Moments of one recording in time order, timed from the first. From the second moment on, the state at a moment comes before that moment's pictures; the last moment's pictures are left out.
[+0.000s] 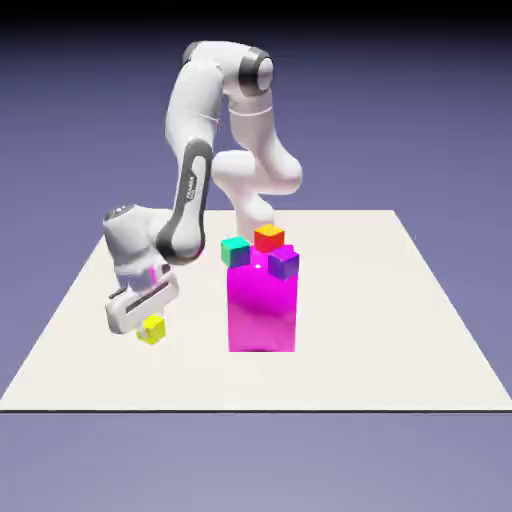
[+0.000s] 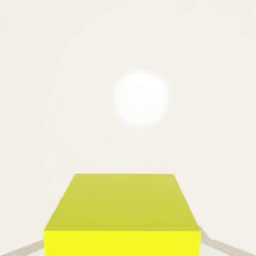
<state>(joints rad) -0.31 0.19 -0.19 -2.46 0.56 2.61 1.79</state>
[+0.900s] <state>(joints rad) -0.04 -0.79 0.10 -2.59 0.14 1.70 0.95</state>
